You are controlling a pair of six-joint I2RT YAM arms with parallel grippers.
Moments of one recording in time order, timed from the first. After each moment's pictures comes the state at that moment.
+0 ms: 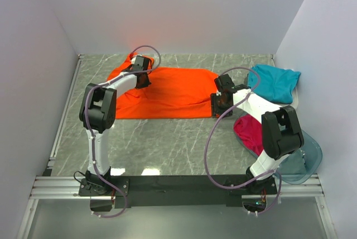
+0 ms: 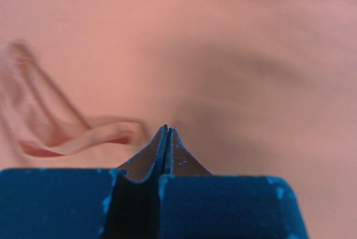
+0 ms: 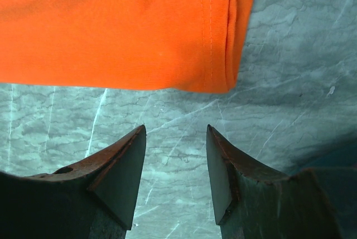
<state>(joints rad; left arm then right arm) -0.31 2.11 1.55 -0.33 -0.28 -0.52 0.34 1.66 1.09 -0.64 0.03 0.31</state>
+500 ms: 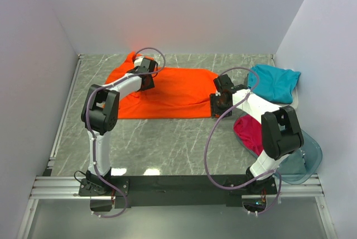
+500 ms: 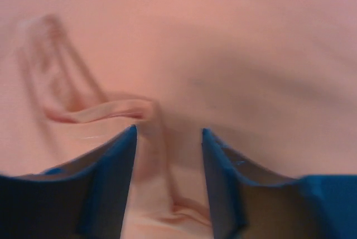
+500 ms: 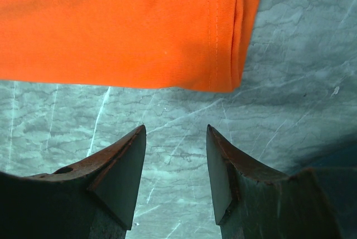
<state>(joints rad) -0.37 2.09 1.54 -0.37 -0.43 -0.55 0.35 1.66 1.09 -0.64 0.03 0.31</state>
